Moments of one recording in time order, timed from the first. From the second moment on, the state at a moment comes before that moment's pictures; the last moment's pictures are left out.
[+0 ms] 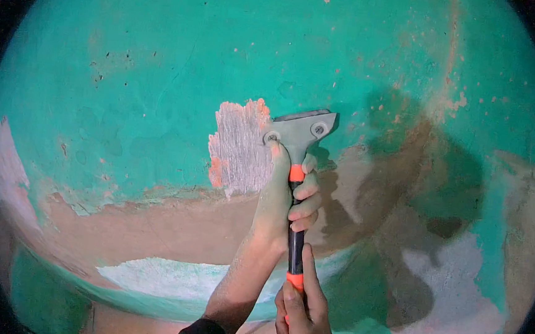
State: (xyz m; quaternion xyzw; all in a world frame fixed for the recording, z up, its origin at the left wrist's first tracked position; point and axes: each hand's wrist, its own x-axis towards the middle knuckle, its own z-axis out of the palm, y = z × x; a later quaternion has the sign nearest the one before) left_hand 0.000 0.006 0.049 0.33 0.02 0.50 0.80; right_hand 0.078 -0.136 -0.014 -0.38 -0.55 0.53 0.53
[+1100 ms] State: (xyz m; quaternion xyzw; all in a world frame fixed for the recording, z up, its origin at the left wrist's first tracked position) left_hand -0.001 0.008 0.063 0.33 -0.01 0.48 0.81; right_hand 0.078 -0.136 0.003 -0.39 -0.57 0.50 0.53
